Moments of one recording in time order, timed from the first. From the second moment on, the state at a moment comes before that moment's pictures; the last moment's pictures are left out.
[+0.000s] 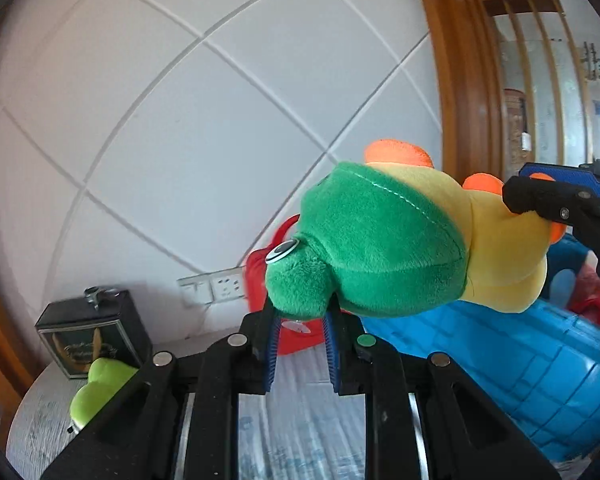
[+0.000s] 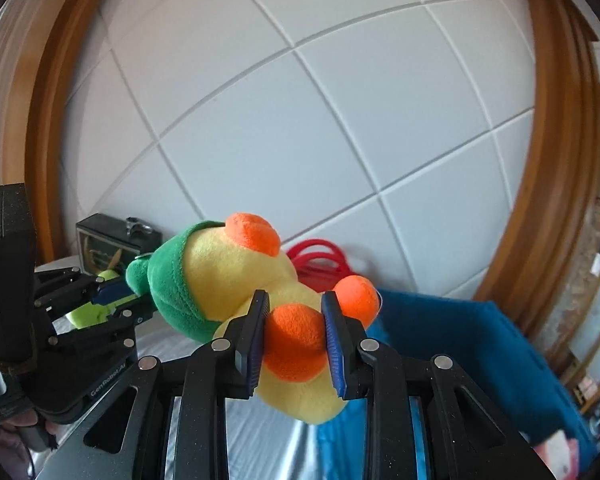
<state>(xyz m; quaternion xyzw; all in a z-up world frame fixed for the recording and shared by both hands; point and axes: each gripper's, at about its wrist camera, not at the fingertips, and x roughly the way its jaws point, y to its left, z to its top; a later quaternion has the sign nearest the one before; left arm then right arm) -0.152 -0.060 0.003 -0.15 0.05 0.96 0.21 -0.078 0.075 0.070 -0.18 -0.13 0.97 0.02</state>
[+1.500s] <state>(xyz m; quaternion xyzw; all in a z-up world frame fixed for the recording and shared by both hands) -0.033 0.085 0.025 -0.14 0.08 0.96 0.24 0.053 0.253 0.054 -0.21 -0.05 0.96 0.18</state>
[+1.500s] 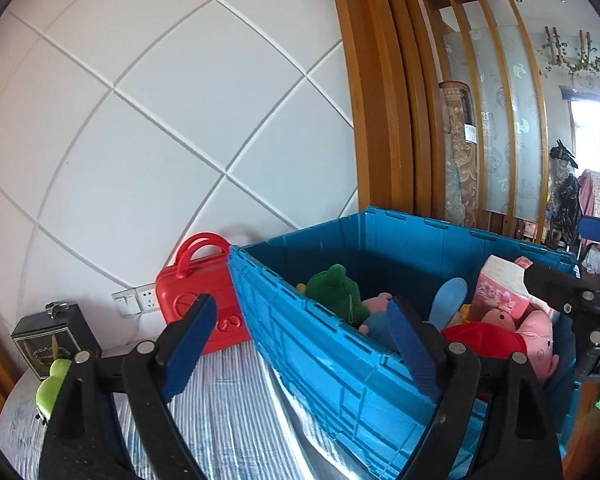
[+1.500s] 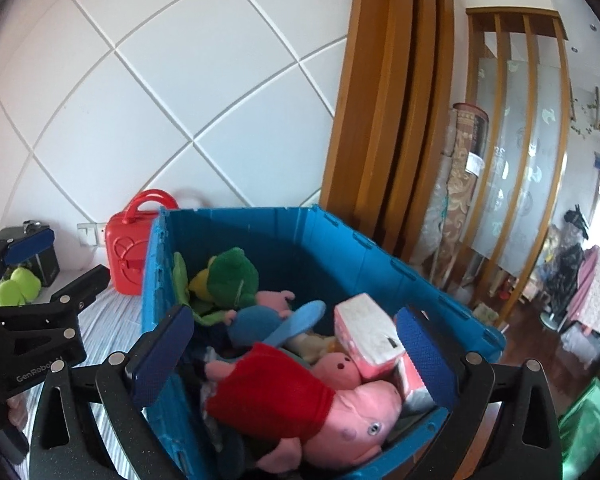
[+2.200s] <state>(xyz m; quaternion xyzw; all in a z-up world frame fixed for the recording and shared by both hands) -0.130 -0.185 -0.068 -0.24 0.01 0.97 -0.03 -0.146 -0.005 -0.014 -0.27 -0.10 0.95 -0.13</state>
